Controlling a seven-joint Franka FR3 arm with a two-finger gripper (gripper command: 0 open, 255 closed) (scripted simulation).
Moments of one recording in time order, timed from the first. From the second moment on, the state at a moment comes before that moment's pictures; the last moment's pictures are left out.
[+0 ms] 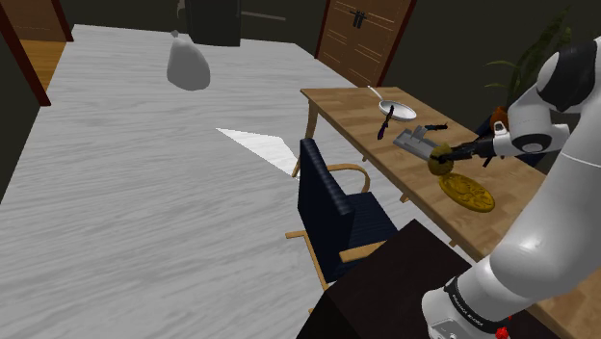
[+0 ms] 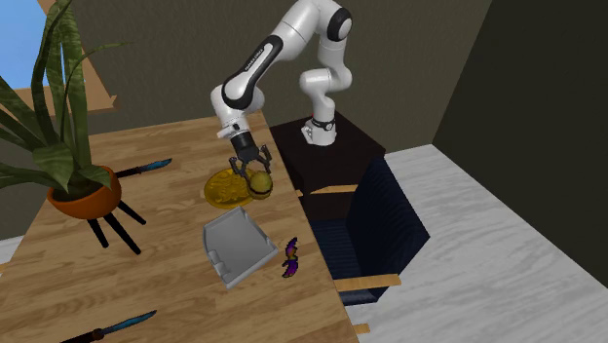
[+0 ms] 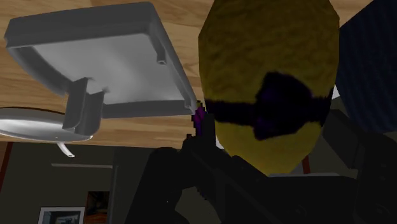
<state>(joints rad) -0.25 0.30 -1.01 -2.20 1.30 2.05 -2.21</state>
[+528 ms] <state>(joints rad) -0.19 0.19 -1.06 -2.19 1.18 2.08 -2.10</state>
